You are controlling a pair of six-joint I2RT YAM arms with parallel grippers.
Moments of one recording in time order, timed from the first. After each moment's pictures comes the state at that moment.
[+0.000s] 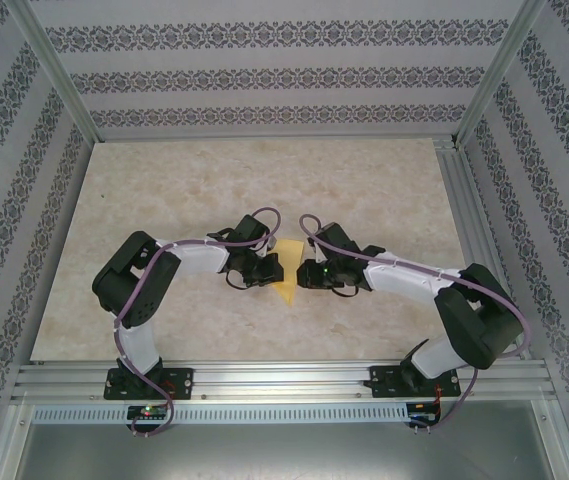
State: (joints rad) left arm -0.64 1.84 0.96 -0.21 0.51 -0.79; right arm 0.68 1.49 0.75 -0.29 -0.26 0.59
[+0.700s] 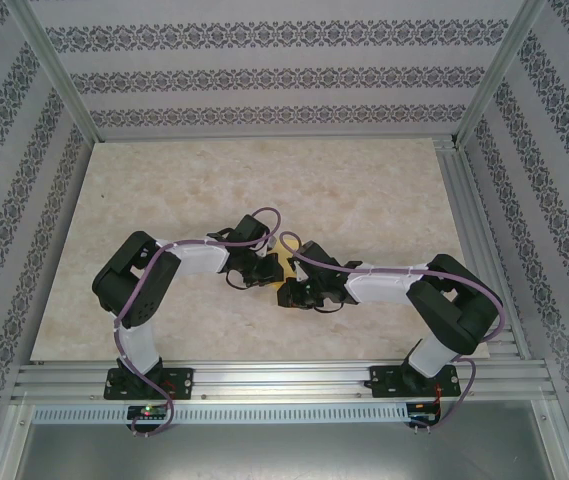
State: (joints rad) left arm -0.64 1.84 0.96 -0.21 0.51 -0.79; right arm 0.82 1.62 0.70 -0.09 -0.38 0.77
